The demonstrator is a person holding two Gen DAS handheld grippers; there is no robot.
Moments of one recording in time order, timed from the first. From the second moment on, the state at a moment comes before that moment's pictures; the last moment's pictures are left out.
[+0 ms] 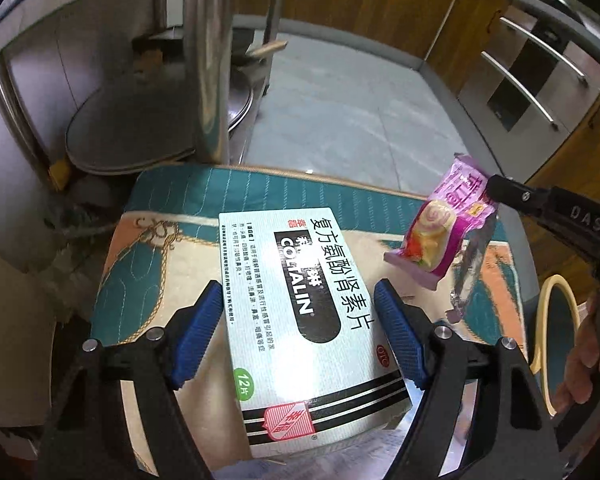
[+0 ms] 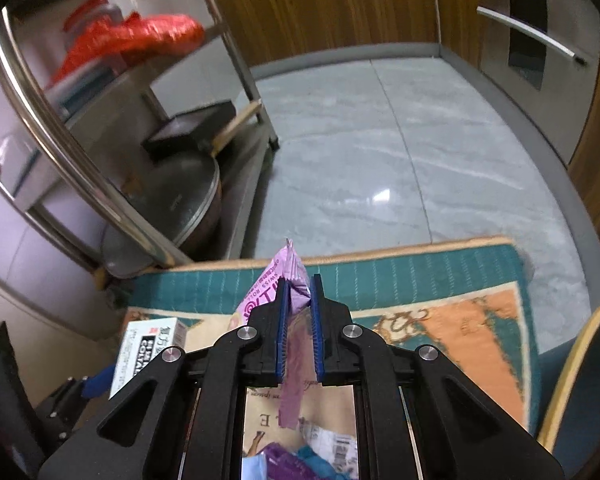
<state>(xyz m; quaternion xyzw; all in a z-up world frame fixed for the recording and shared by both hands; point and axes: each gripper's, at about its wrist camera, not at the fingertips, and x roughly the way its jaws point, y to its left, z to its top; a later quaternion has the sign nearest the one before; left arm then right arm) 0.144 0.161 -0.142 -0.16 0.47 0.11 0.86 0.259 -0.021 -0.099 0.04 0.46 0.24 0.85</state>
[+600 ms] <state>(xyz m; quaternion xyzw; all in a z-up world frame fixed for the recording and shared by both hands) 0.133 0.074 -0.085 -0.12 0.44 0.04 0.89 0.177 -0.142 0.003 0.05 0.37 0.20 0.91</state>
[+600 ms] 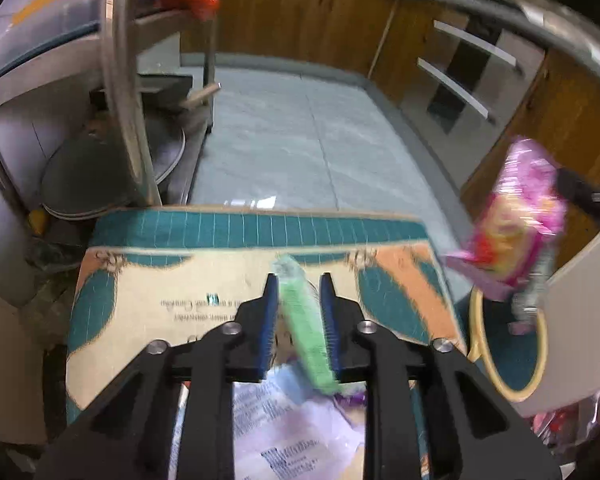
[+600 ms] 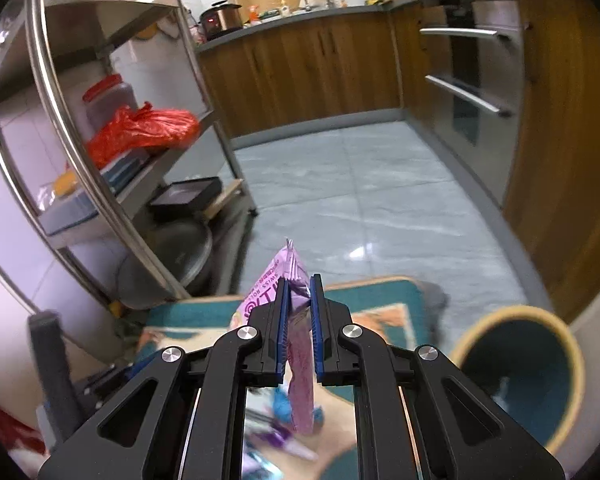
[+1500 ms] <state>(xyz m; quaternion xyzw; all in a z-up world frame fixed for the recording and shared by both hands) 0.185 0.066 -0.205 -0.17 0.59 0.06 0.79 0.147 -0.260 -0.019 0.05 0.40 0.16 0.90</state>
